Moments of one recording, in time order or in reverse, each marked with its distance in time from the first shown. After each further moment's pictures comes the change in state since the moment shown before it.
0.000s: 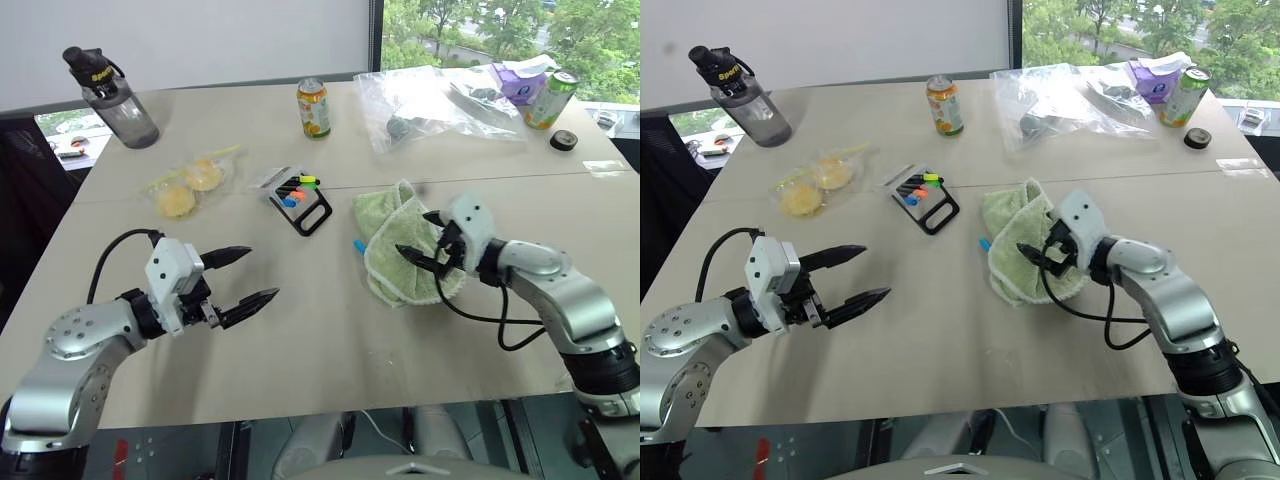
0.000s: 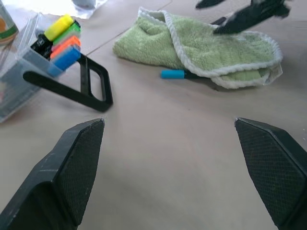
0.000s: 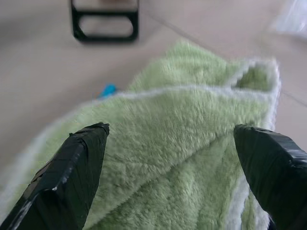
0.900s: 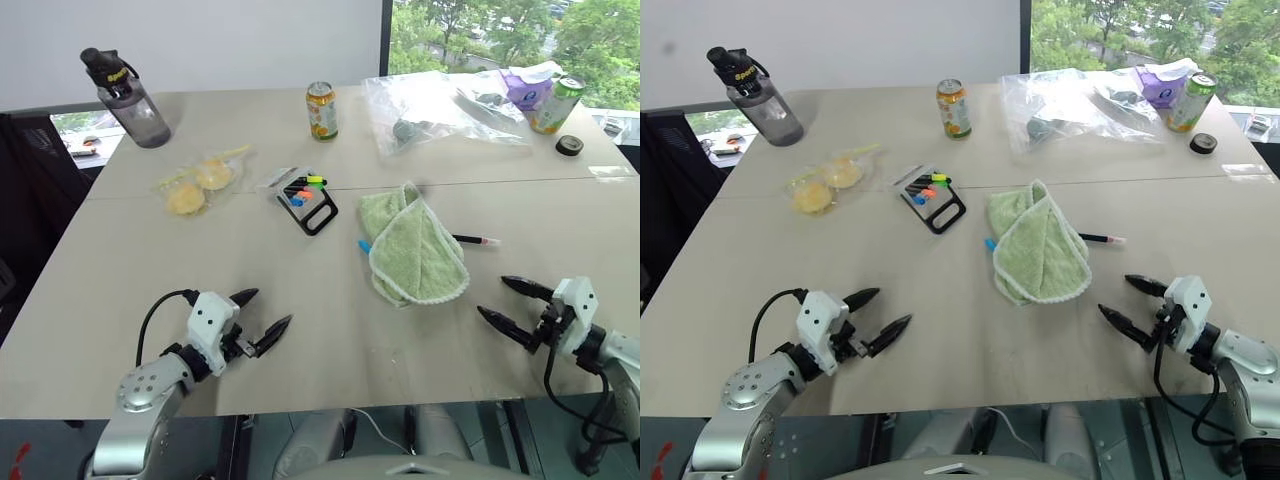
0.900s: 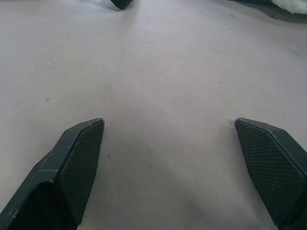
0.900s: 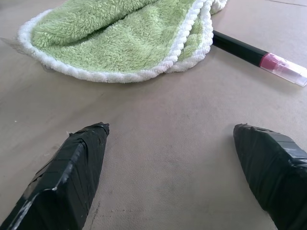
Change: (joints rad) left arm 0.147 -0.282 -0.160 0.165 0.270 -0.210 0.217; right arm 0.535 -0.074 -0.436 0.385 0.172 -0.757 0.452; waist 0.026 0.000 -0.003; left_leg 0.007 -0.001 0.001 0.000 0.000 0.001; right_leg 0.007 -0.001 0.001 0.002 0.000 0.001
